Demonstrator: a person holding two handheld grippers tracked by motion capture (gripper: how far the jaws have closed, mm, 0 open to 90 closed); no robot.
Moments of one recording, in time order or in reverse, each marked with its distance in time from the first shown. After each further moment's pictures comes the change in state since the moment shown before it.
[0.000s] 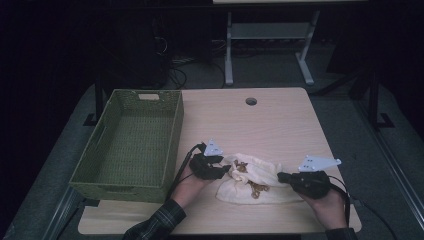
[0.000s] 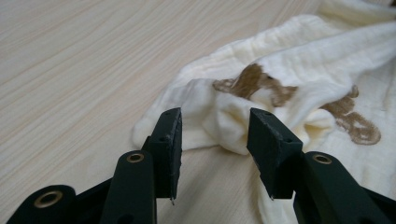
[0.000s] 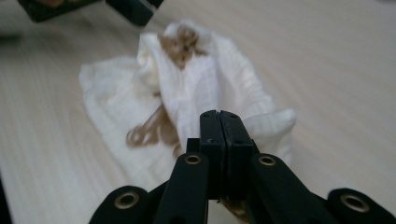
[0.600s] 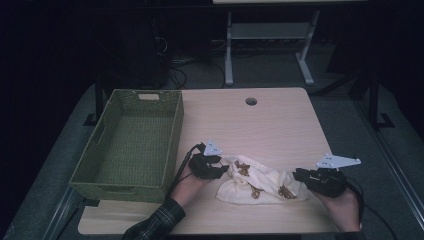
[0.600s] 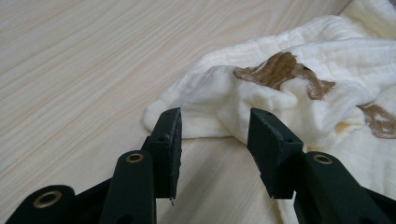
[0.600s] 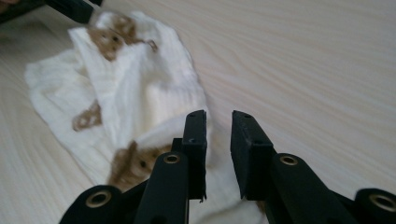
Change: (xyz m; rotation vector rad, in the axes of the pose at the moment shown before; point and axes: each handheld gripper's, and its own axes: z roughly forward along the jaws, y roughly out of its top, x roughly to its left) left arm 0.006 -0.005 0.006 0.021 0.012 -0.010; right arm -0.035 -0.025 -0.018 -0.010 -0.088 0.119
